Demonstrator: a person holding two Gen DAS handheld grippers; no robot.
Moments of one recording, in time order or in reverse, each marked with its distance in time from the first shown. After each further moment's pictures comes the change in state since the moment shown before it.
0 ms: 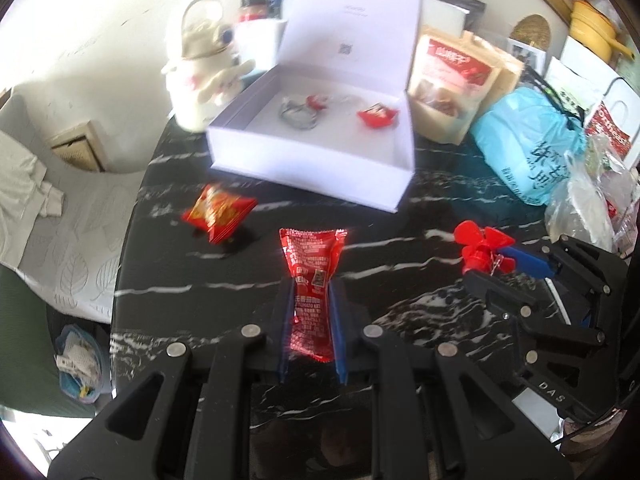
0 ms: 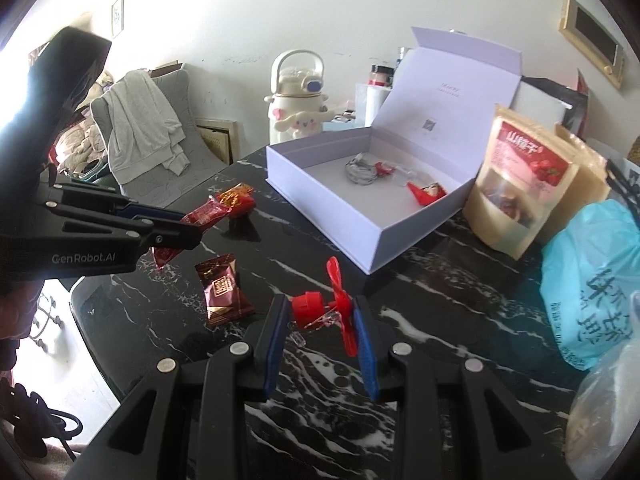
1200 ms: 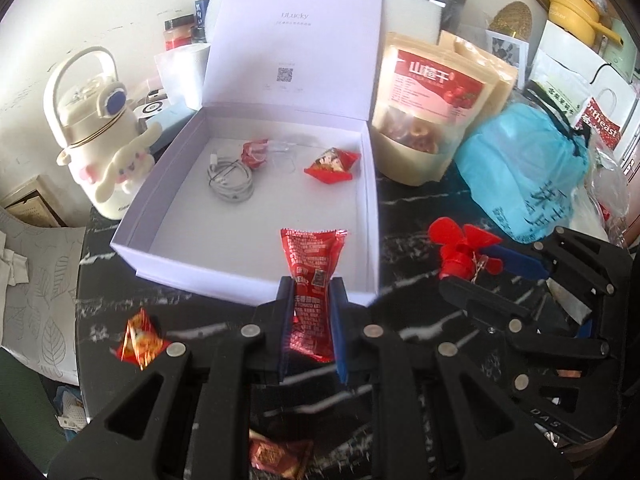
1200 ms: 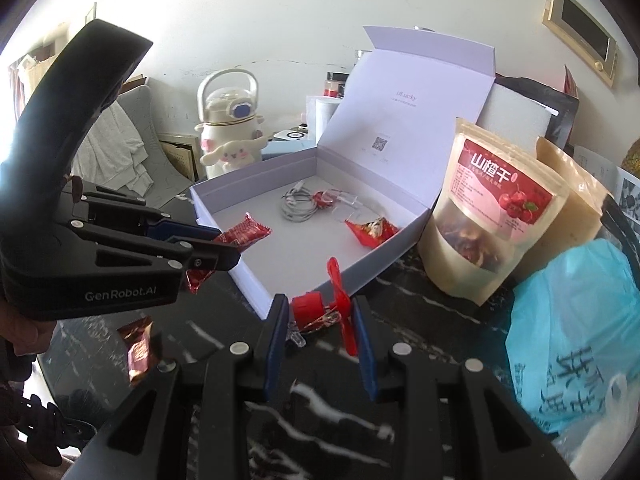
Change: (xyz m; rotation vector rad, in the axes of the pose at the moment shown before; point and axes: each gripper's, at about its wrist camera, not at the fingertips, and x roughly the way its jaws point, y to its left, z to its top) left arm 0.072 -0.041 0.104 0.102 0.012 -0.083; right arm 0.045 -0.080 0.061 0.043 0.003 -0.056
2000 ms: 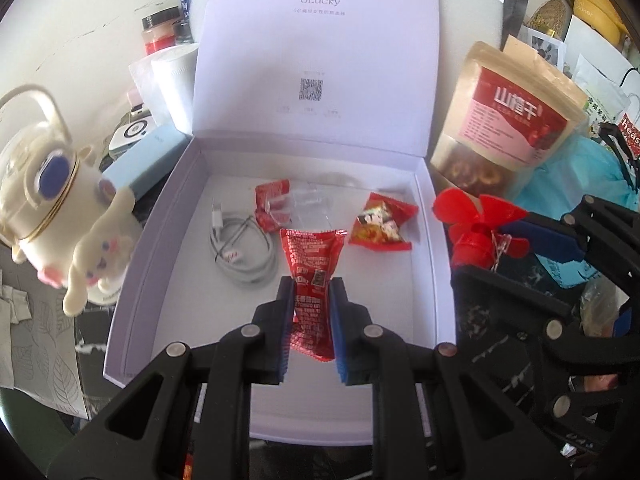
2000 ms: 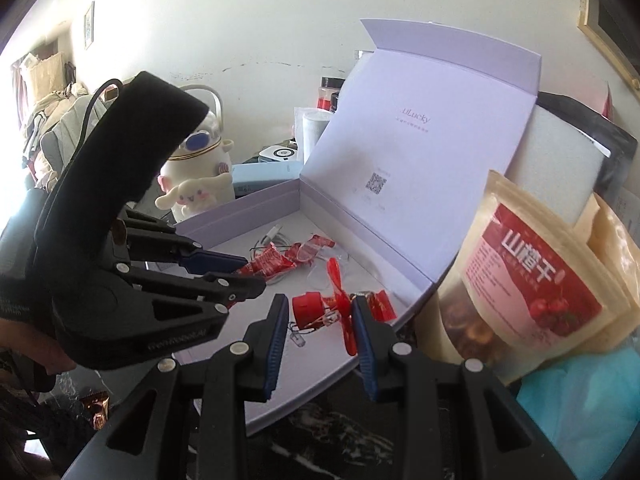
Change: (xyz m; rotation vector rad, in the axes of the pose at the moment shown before) left arm 0.075 0.027 0.080 0.038 0.052 0.039; right arm 0.072 -0.030 0.074 -0.034 0.011 0.034
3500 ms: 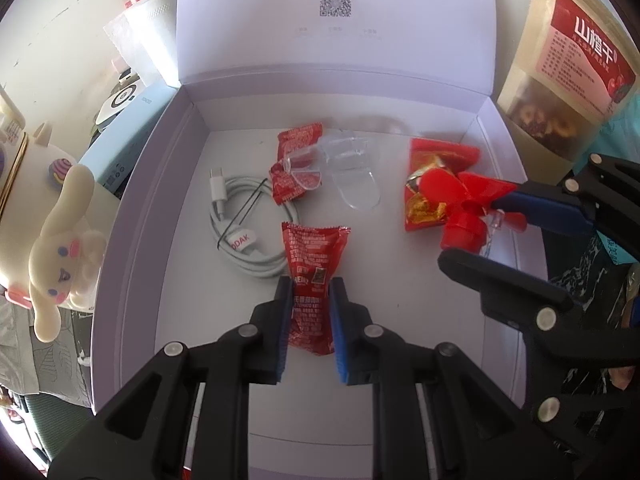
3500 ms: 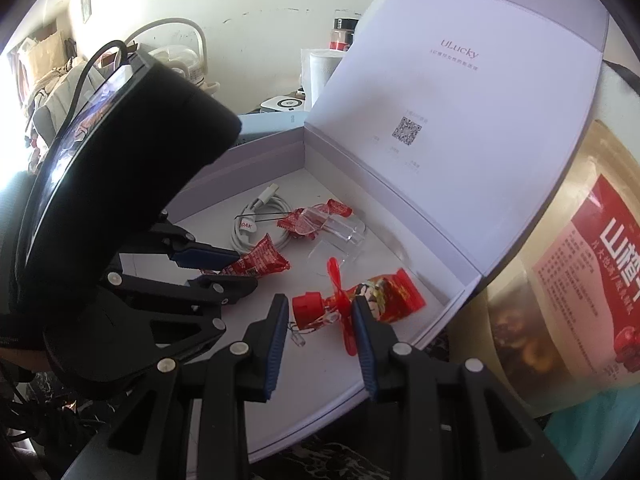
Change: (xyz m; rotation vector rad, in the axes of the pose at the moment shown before) left arm 0.064 0.014 -0.001 0.050 0.178 0.085; right arm 0.067 -0.006 -0.002 -0.020 0.145 0.059
